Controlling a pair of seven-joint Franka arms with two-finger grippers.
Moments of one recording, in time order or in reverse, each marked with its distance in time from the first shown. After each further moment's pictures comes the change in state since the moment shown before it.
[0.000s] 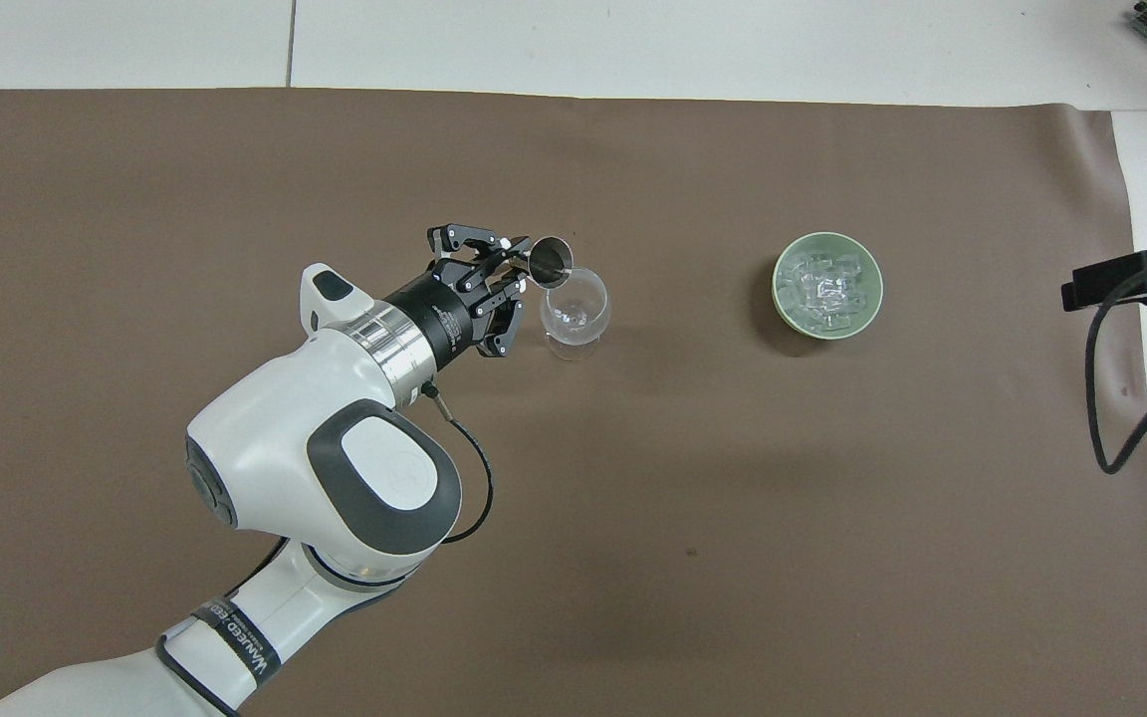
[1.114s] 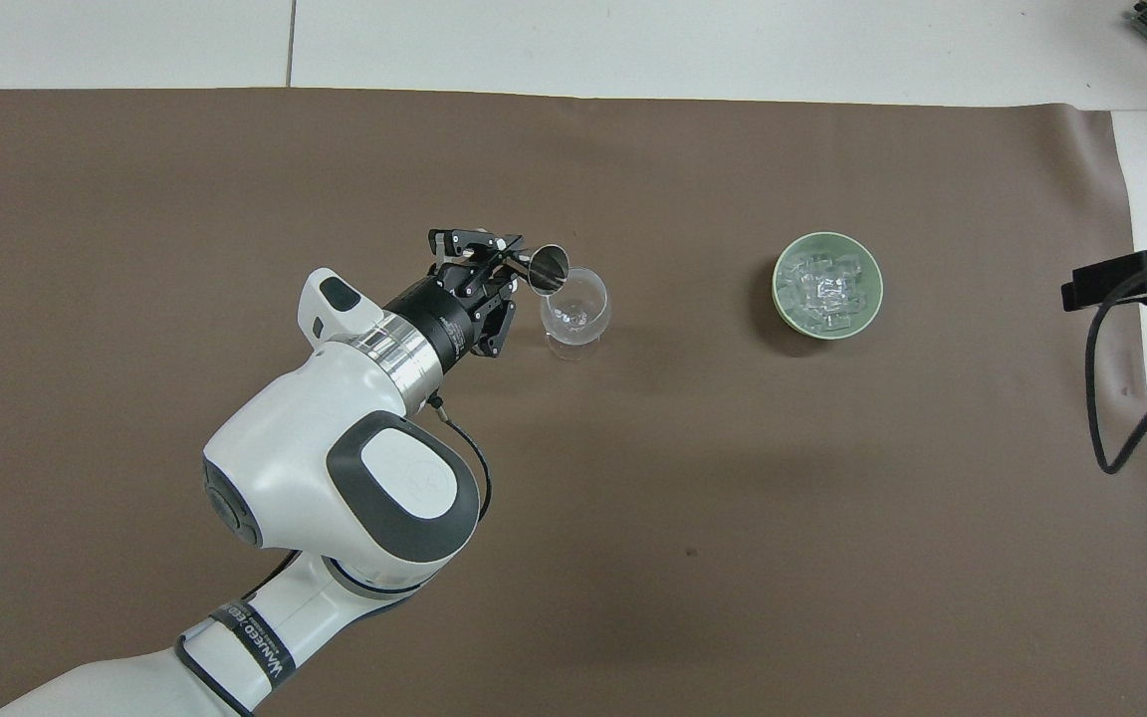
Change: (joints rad) left arm -0.027 0.021 -0.004 -0.002 0.000 0.113 0.148; right arm 0.000 0.000 0.000 0.000 0.000 0.000 0.000
